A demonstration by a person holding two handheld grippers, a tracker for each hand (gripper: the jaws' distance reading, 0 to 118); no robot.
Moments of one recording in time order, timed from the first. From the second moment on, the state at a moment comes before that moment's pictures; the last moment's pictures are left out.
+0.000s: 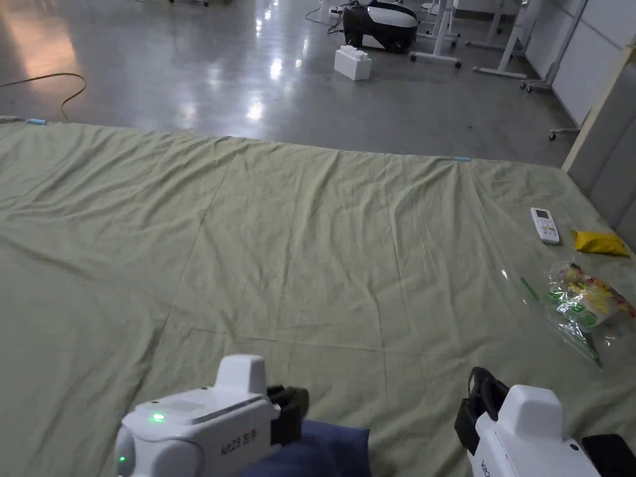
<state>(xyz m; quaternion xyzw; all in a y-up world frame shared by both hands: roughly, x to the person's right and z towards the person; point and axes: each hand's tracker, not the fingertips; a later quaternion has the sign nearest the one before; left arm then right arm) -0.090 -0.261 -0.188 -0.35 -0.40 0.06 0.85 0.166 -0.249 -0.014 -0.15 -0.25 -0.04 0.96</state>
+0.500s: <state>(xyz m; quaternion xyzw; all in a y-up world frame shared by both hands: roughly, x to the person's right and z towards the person) -0.154 -0.211 -0.195 -0.04 -0.15 -0.07 0.99 0.144 -0.198 -0.051 -0.04 -0.26 0.05 0.96</state>
